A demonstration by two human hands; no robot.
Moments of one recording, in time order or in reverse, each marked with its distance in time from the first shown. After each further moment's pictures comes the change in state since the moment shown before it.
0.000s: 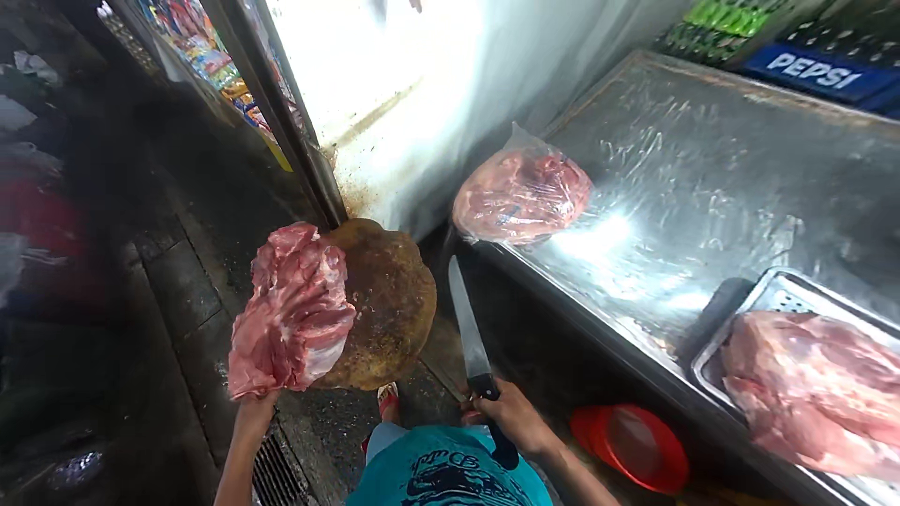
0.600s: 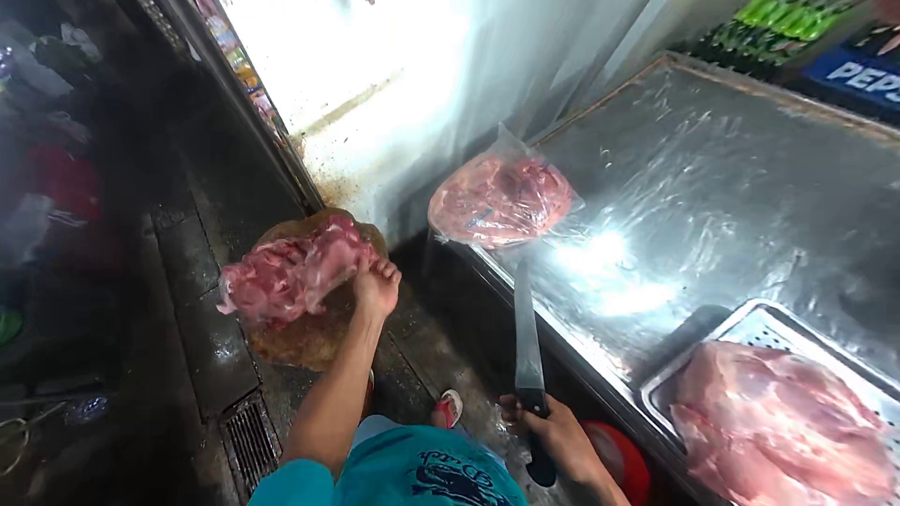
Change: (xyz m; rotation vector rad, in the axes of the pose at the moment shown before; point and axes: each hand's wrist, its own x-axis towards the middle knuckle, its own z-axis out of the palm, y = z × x) left_hand -0.082 0.292 0.319 -1.465 -0.400 0.014; right_hand -0.039 0.020 -0.202 -0.049 0.157 -0.108
